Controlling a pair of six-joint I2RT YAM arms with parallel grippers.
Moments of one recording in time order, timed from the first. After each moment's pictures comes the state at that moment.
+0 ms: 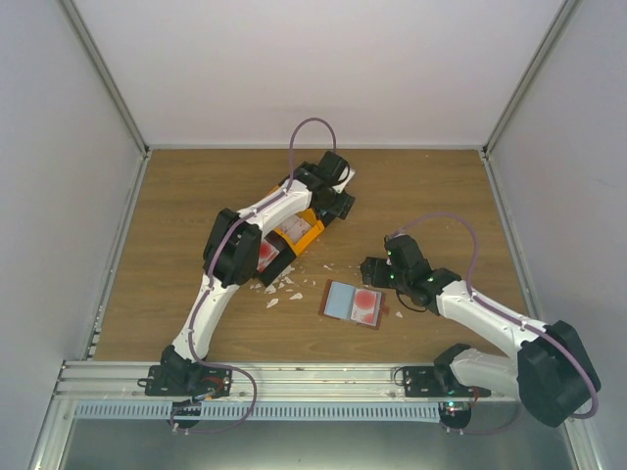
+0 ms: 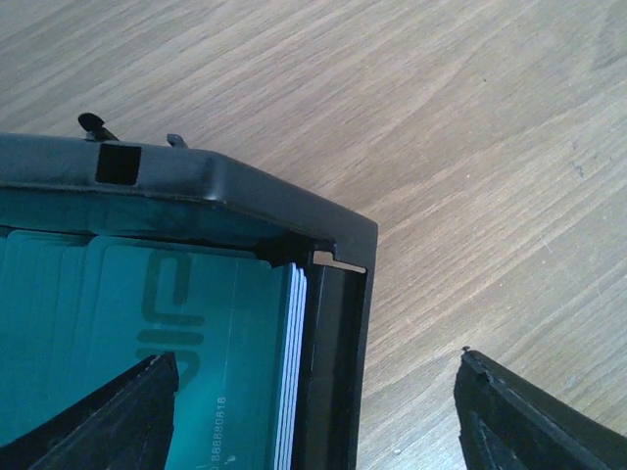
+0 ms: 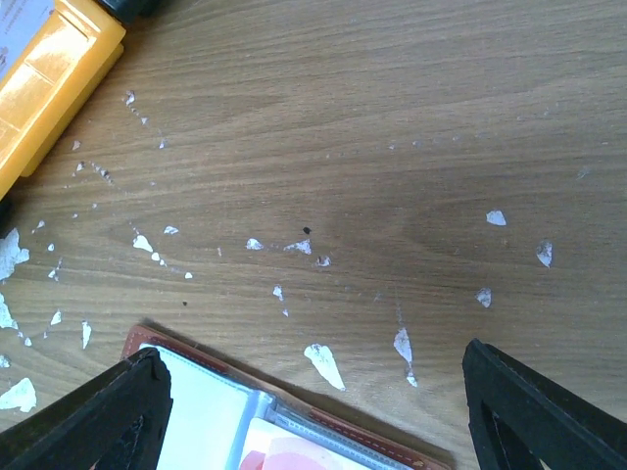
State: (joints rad) left arm -0.62 2.42 2.12 -0.68 0.02 -0.06; right arm 0.56 1.14 0.56 -0.28 0.05 0.58
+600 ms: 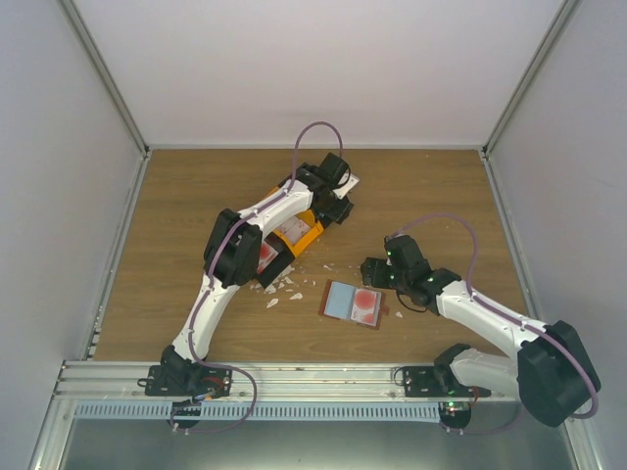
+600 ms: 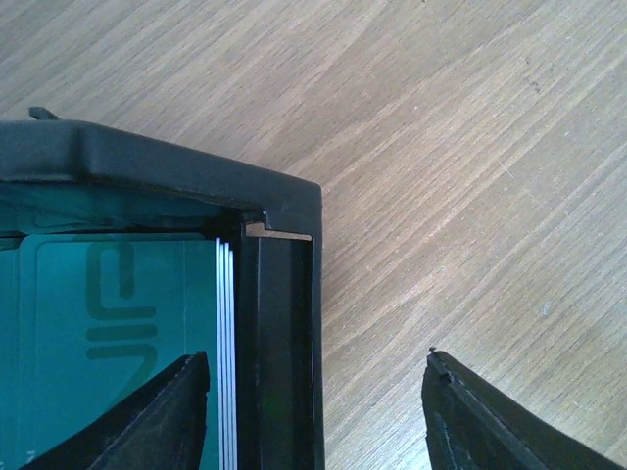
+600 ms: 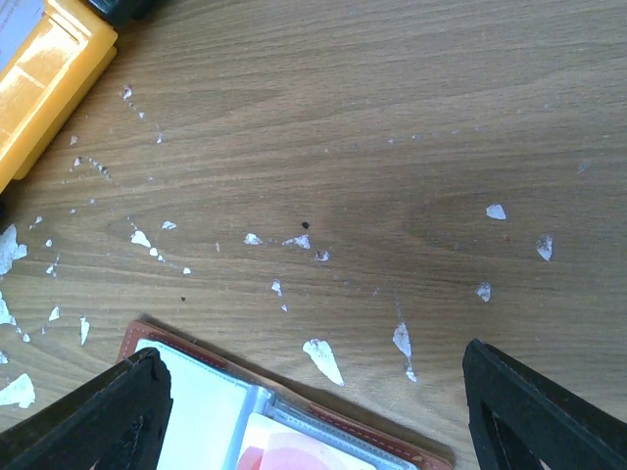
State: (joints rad) left arm -0.63 2.42 2.13 -0.75 0.08 0.05; right arm 0.56 1.14 0.56 -0.29 0.05 0.59
